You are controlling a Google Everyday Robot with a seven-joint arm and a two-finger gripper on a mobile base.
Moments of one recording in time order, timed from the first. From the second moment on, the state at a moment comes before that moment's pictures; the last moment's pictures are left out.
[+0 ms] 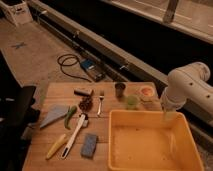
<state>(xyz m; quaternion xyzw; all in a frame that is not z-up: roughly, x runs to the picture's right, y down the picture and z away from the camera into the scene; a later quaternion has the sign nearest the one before) 0.291 0.108 0.682 -0.28 0.02 0.03 0.96</state>
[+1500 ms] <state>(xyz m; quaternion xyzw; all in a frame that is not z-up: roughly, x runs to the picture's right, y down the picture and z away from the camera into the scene) 0.273 0.086 0.673 -0.25 0.00 -0.03 0.97</state>
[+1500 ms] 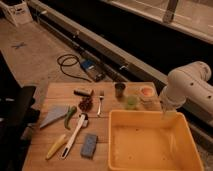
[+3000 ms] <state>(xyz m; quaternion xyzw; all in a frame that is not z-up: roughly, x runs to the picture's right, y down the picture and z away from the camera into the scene) 0.132 0.012 0.699 -0.18 -0.04 -0.09 0.98</state>
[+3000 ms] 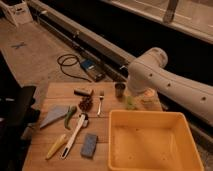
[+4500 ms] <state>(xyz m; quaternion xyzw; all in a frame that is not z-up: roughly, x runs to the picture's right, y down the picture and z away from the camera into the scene) -0.020 -0.063 0.817 -0.19 -0.09 -0.12 0.97</state>
